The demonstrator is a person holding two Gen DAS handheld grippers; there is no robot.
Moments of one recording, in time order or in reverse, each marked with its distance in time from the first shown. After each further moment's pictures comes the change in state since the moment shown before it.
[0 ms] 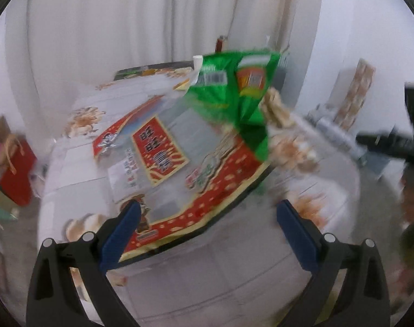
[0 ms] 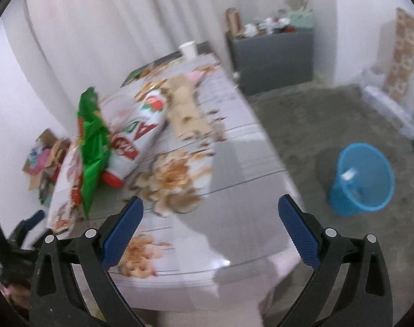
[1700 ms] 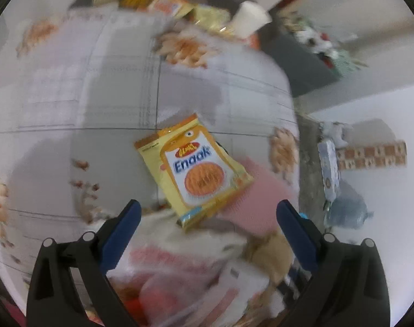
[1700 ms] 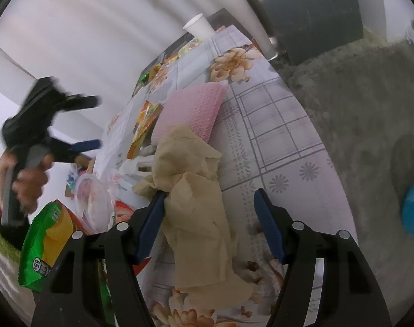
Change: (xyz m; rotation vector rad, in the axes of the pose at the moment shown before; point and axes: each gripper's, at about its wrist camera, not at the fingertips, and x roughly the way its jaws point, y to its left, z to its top) left arm 0.295 0.070 0.314 -0.544 0.599 -0.188; right arm 0.185 -0.019 0.154 0.158 0.164 0.258
